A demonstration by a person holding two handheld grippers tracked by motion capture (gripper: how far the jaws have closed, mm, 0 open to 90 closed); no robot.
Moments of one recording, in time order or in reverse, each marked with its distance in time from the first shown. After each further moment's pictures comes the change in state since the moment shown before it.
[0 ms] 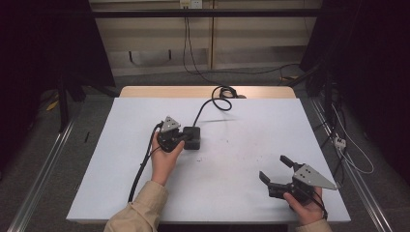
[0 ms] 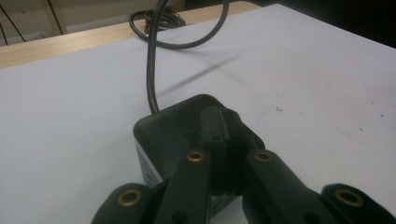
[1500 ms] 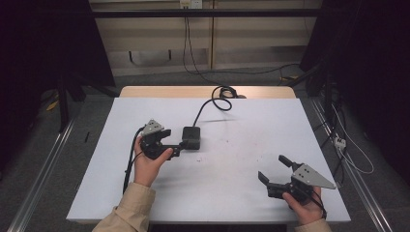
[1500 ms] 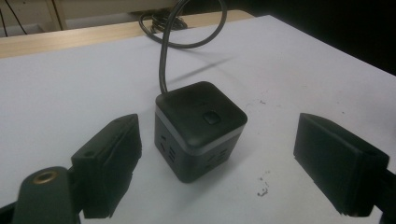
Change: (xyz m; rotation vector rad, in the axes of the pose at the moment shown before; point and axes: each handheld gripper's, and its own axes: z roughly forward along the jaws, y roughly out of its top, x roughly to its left) left arm 0.007 -0.004 -0.054 -0.016 -0.025 -0.067; right arm 0.002 0.002 0.002 0.003 0.015 -0.005
